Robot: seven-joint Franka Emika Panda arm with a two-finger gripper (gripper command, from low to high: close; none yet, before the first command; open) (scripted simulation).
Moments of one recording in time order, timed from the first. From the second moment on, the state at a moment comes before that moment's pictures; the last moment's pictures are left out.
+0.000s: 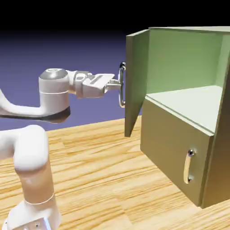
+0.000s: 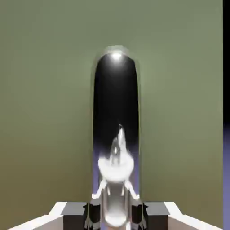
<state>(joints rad) -0.07 -1.41 0.25 -2.99 -1.34 2.53 2.38</state>
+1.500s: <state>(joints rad) -0.67 -1.32 1.35 -1.76 -0.40 0.99 2.16</state>
